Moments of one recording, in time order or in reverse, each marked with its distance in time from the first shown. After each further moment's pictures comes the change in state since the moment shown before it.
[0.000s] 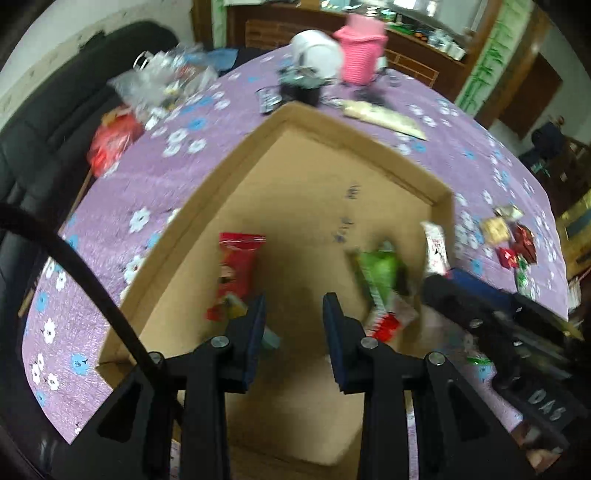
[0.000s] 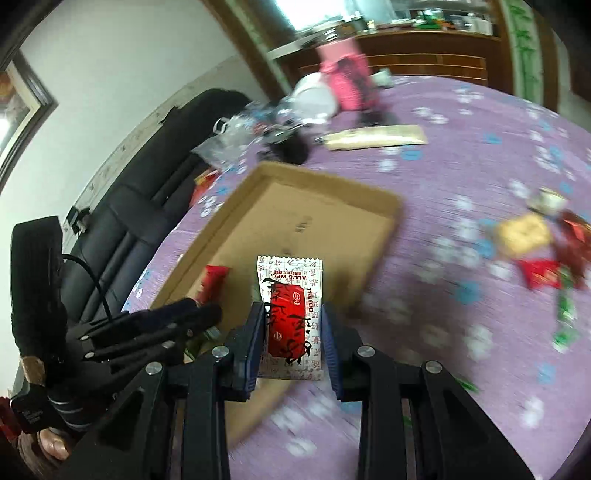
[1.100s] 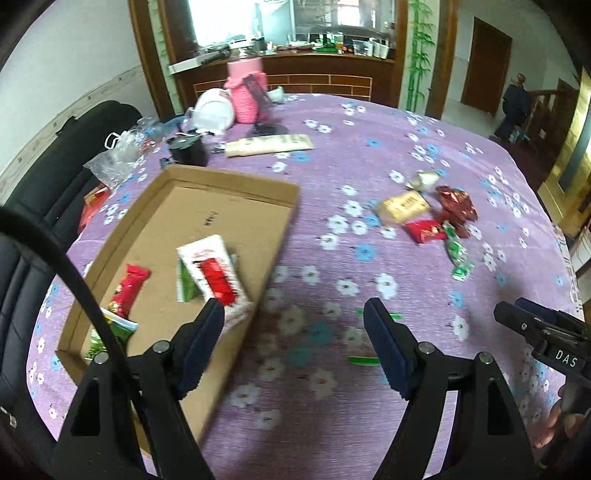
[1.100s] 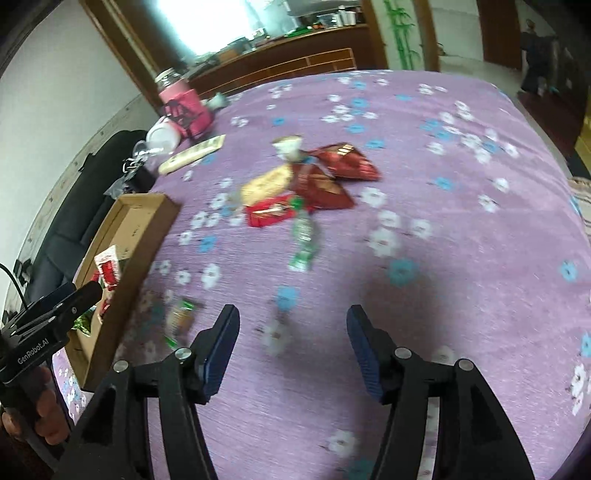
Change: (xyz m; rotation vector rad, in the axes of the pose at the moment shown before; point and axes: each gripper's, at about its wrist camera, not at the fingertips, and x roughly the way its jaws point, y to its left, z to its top) left arm -0.026 -0.165 -0.052 0.230 -0.204 0.058; right arm -0.137 -0.181 -0.093 0.246 -0.097 -0.282
